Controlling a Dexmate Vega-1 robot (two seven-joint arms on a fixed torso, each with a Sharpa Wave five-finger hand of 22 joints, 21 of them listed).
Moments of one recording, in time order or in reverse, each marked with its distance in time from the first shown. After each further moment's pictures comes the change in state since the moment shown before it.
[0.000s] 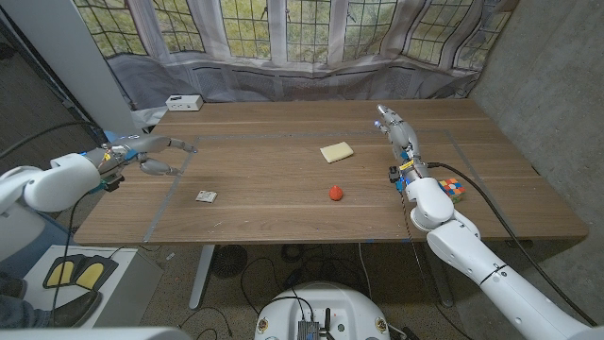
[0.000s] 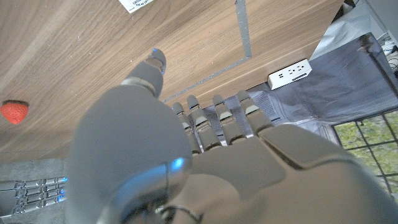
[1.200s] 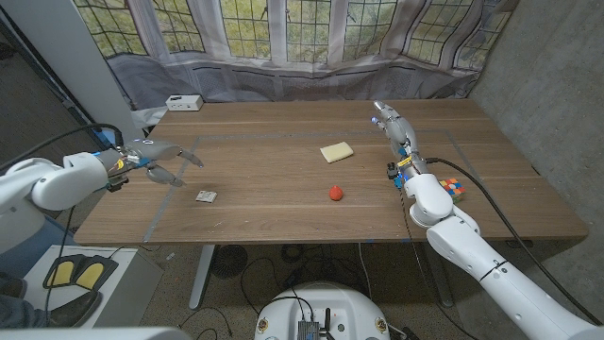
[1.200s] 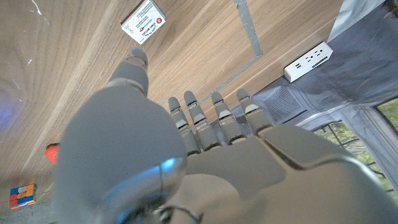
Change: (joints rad) left arm -0.021 0.039 0.029 0.020 0.146 -0.114 -0.020; left_hand -0.045 -0.045 -0.135 0.052 0.062 0.102 -0.012 0.005 0.000 0.075 -0.007 -0.002 0.005 0.036 0.000 0.005 0.000 0.019 -0.008 0.000 0.000; right arm 0.012 -0.008 -0.005 -0.029 -0.012 -0.032 0.003; right_hand 0.000 0.000 0.000 0.000 0.000 0.000 0.000 0.000 0.000 0.000 0.000 0.000 0.000 0.000 0.000 0.000 0.000 0.000 0.000 0.000 0.000
